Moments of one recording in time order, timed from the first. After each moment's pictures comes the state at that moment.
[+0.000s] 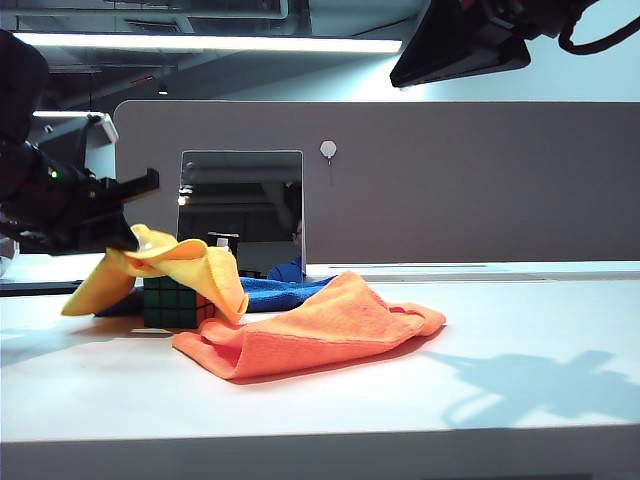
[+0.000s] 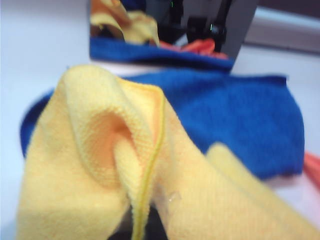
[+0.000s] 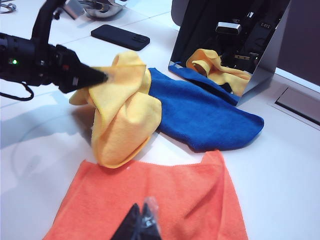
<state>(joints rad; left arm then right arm) -0.20 1.62 0.65 0.61 0.09 -0.22 0.70 1.02 0.62 0.14 -0.02 -0.12</state>
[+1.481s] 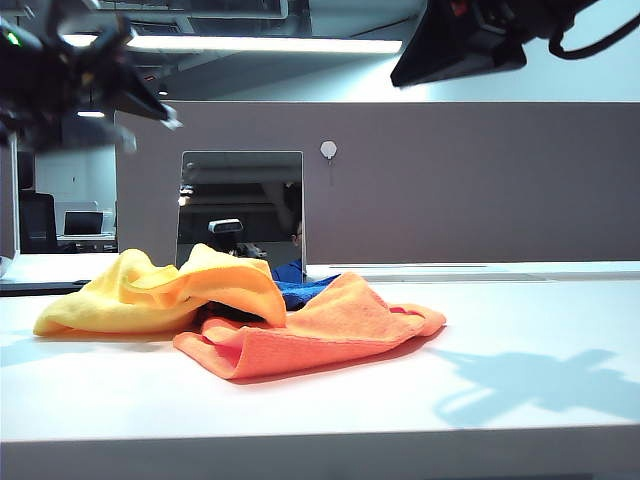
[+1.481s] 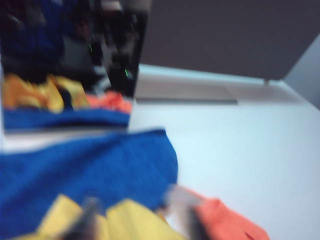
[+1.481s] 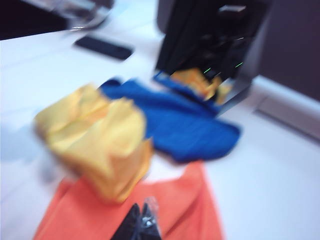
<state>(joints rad) -0.18 1.26 0.65 0.47 0.36 -0.27 0.70 1.04 0.62 0.21 0.05 -0.13</state>
